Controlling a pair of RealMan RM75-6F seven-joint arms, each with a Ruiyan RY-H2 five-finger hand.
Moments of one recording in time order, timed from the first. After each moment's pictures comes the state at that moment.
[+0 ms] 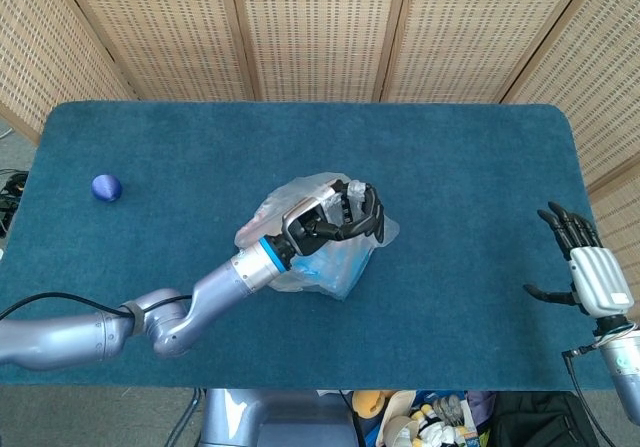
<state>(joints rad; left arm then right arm) -1.09 -1.47 -0.45 -1.63 1.32 0.79 -1.54 0.28 -1.09 0.09 -1.43 -1.49 1.34 0.42</state>
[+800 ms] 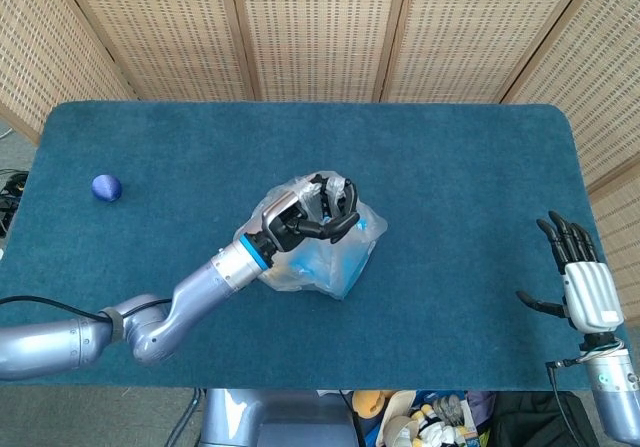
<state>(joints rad) -1.03 -1.39 -0.47 -1.73 1.23 0.77 -1.34 0.21 -1.20 0.11 -1.43 -1.50 1.48 0.26</state>
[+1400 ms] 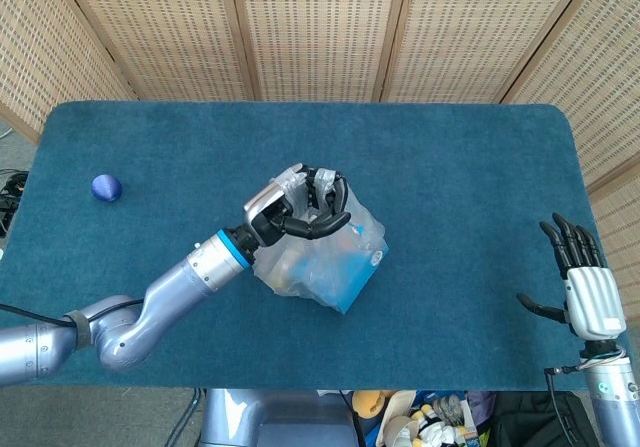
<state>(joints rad) -0.99 -1.22 -0.55 -1.89 1.14 0.75 -1.16 0.18 -1.18 0.11 -1.51 -1.51 1.52 0.21</state>
